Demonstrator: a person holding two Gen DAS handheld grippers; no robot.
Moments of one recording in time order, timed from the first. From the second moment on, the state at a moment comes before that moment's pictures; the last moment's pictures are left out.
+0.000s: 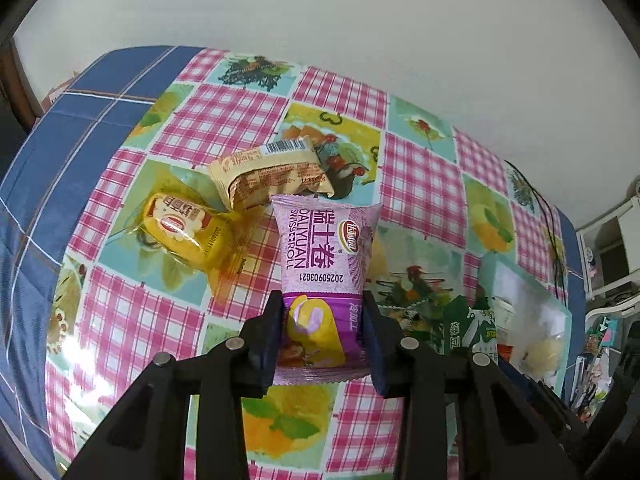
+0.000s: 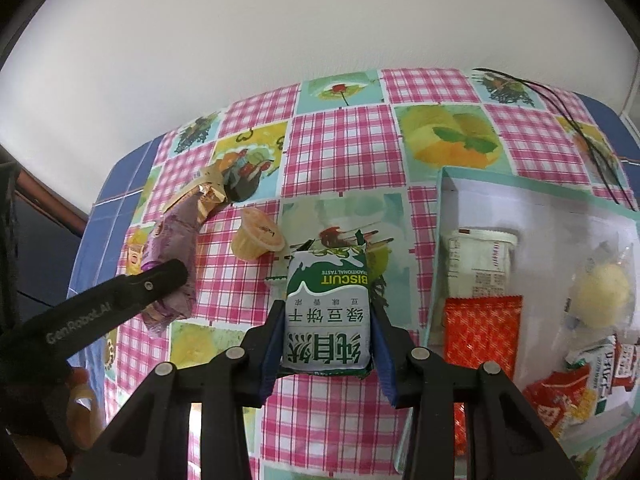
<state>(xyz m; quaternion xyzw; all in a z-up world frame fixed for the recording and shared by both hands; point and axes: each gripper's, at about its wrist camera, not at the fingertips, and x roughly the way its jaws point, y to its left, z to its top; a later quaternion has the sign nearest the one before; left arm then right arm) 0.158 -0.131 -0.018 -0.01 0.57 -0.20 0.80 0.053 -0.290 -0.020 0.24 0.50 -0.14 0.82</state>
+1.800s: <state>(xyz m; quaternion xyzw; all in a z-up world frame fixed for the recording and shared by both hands) 0.044 -0.249 0.010 0.09 0.54 -0.25 0.80 -0.076 -0.410 0.007 0.36 0.44 -0.20 0.80</state>
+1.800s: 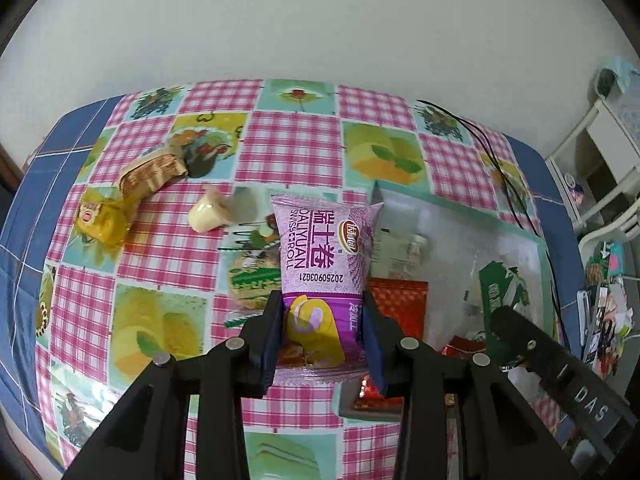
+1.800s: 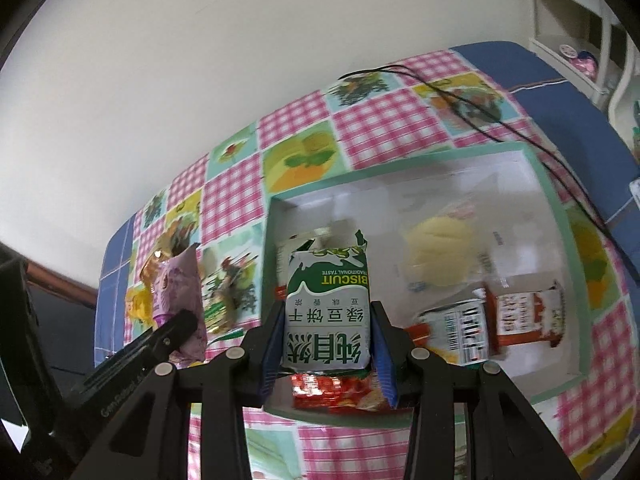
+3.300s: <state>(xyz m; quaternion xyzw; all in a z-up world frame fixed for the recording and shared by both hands) 0.001 -0.342 -0.021 0.15 0.51 -0.31 0.78 -0.137 -0.509 -0.015 0.35 0.41 -0.30 0.79</state>
